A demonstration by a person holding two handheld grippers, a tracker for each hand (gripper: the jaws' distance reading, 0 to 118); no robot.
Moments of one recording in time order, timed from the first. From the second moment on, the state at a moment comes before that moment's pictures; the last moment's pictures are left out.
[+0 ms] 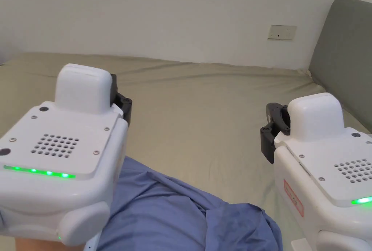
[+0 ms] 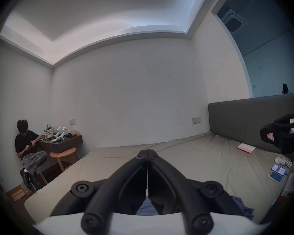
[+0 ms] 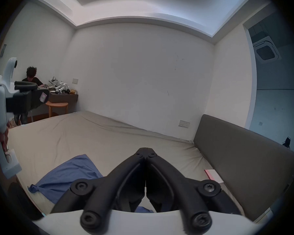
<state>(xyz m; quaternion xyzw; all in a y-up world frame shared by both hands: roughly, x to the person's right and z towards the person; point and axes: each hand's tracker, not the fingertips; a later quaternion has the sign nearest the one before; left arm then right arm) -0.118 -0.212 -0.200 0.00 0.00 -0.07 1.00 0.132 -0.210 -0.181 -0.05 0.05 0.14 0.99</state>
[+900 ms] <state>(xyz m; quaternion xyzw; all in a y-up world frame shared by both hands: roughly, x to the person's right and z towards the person) -0.226 -0.487 -0.522 -0.38 0.04 -0.08 0.92 0.195 -0.345 -0.296 -0.25 -0.01 0.13 0.96</state>
